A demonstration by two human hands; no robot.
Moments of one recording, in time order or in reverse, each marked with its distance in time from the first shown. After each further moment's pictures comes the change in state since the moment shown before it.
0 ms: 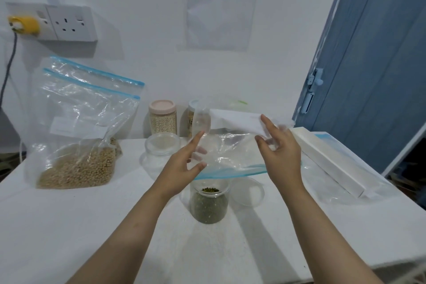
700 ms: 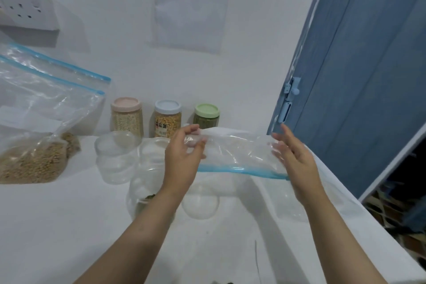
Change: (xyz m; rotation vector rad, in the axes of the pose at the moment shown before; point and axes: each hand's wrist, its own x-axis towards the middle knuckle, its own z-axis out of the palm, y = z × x) left_hand 0.053 0.090 0.118 -0.462 0.557 -0.050; right_hand 0.048 0.088 -0.115 0.268 -0.182 0.203
